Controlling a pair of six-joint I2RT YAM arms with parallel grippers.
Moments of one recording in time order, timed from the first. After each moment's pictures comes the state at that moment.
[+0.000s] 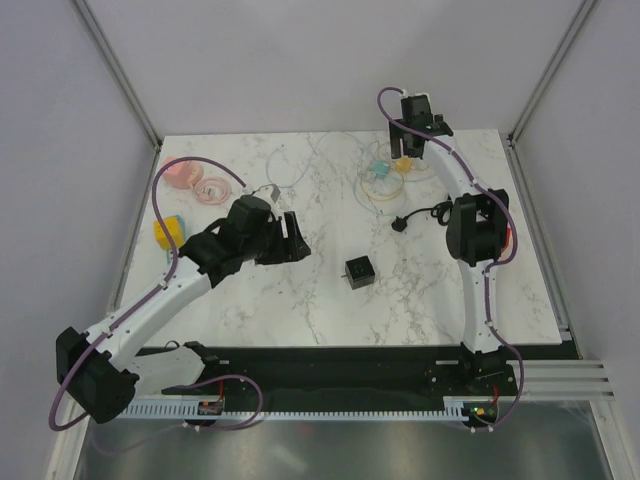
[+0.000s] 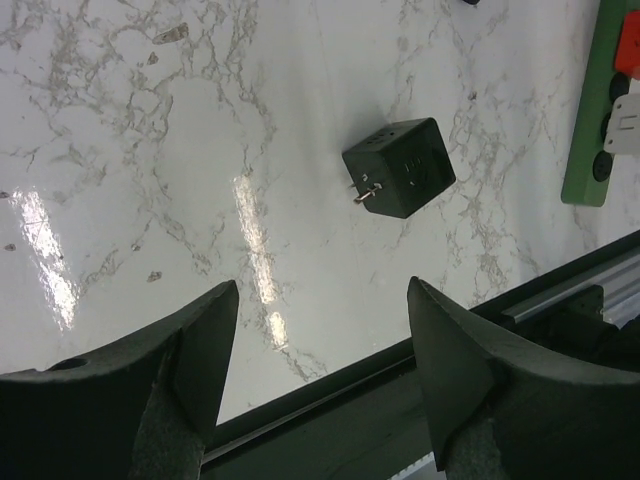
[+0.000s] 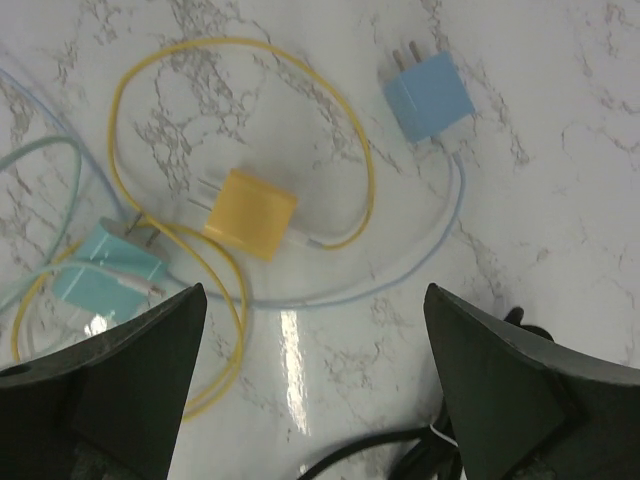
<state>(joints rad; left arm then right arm) -0.63 1.15 1.00 -0.58 0.03 -0.62 0.21 2.39 2.26 -0.61 0.37 0.06</state>
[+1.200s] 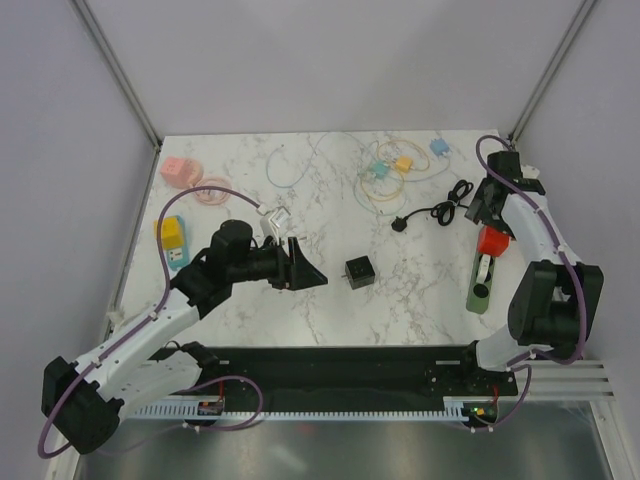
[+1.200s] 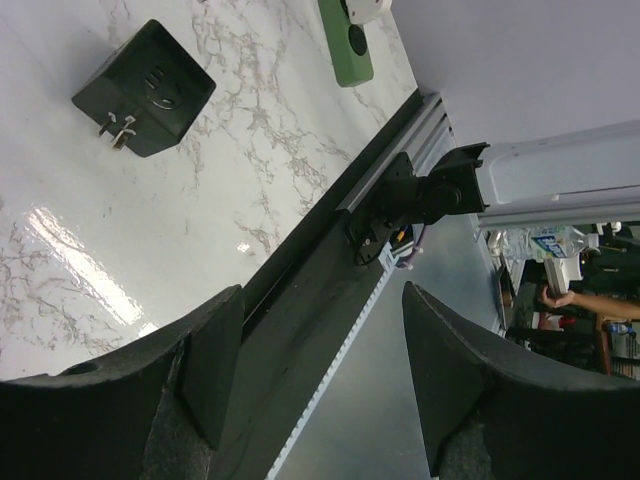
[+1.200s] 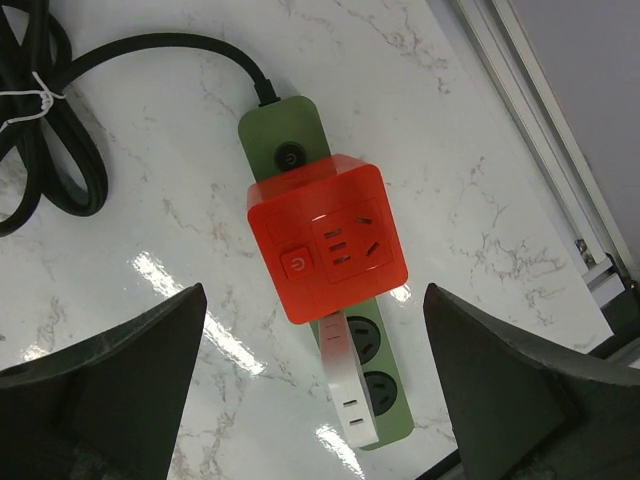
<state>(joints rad) -0.63 0.94 0.71 -0.22 0.54 -0.69 -0.11 1.54 1.25 -0.79 0.41 0.43</state>
